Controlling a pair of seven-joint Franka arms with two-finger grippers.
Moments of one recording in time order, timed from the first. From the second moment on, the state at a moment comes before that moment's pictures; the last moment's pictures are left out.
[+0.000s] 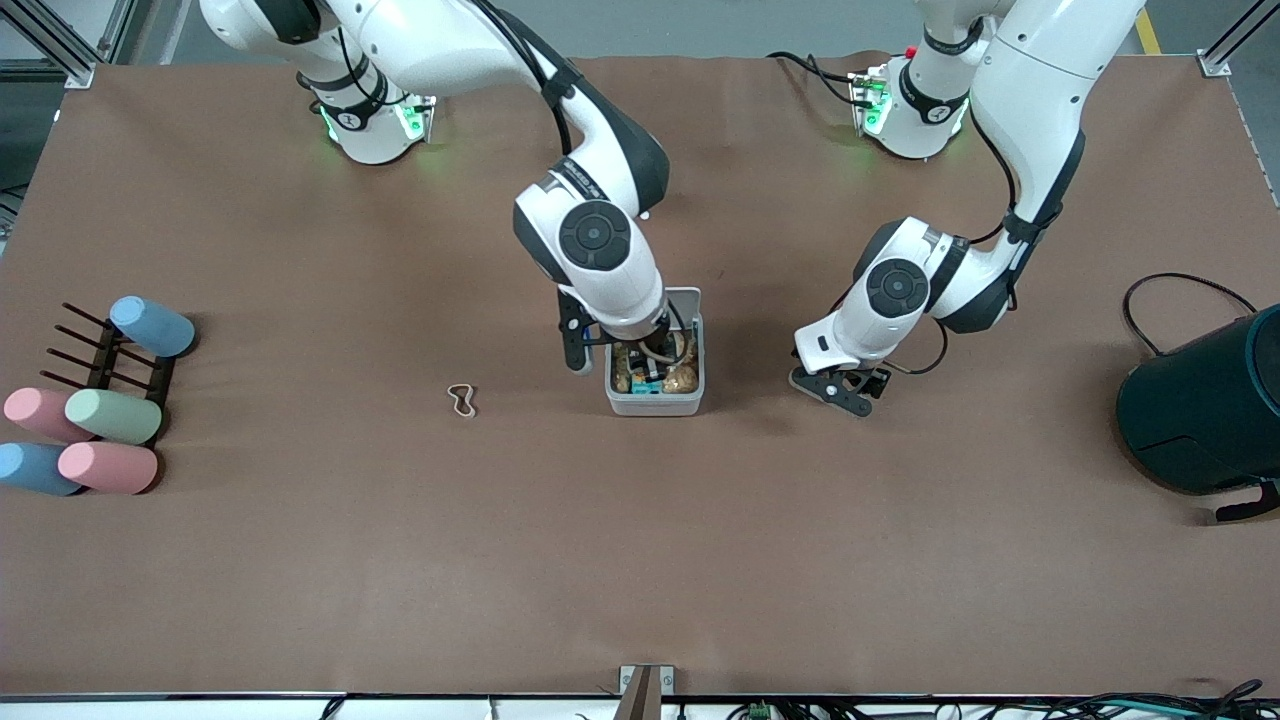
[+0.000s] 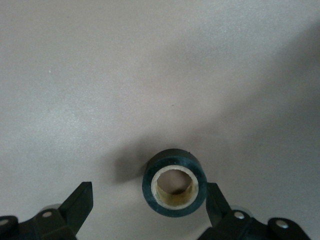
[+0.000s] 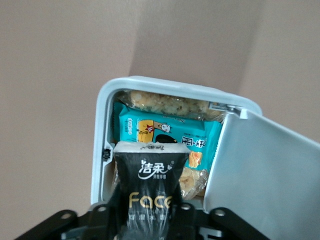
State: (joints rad) left arm -0.12 0.48 -0.29 -2.12 0.28 2.55 -0.09; right arm 0.79 0.72 -0.04 -1.29 0.20 2.11 2.08
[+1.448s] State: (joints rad) left arm -0.15 0.48 -0.48 -1.80 0.27 2.28 -0.27; right arm 0.39 0.57 -0.06 -1.33 0.20 1.75 1.46
